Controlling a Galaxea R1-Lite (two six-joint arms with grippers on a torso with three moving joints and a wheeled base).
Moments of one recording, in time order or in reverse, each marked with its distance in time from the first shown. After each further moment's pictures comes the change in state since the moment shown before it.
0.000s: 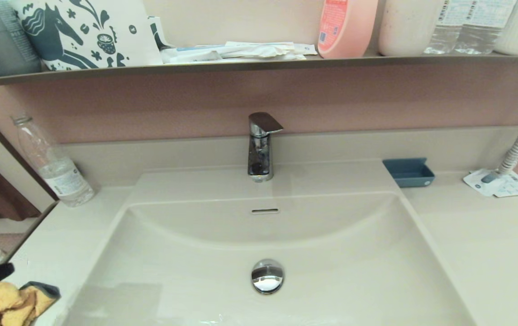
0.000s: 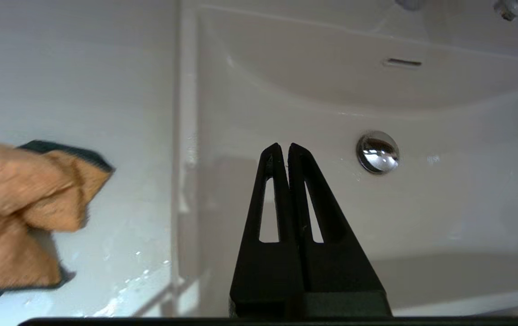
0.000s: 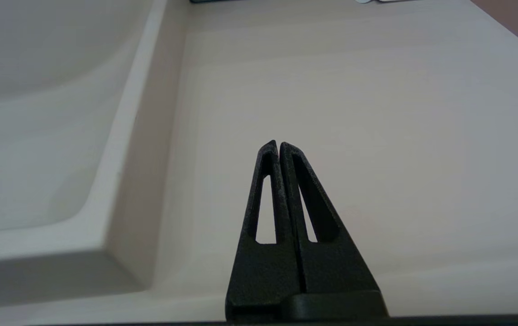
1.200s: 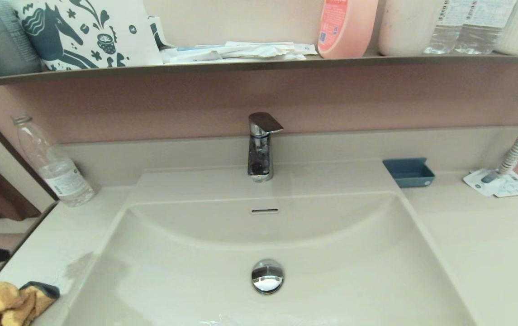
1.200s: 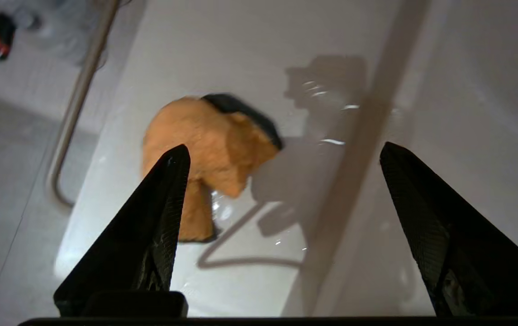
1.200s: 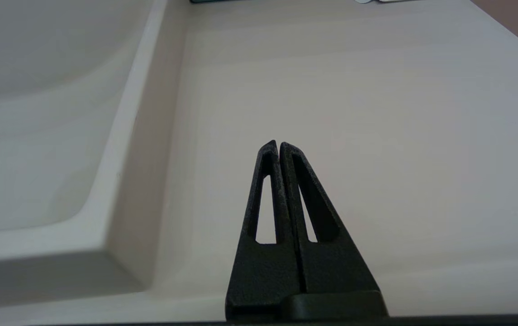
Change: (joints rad) left arm 0.565 0.381 -0.188 0.176 -0.040 0.235; right arm 0.000 0.000 0.000 0.000 0.000 0.000
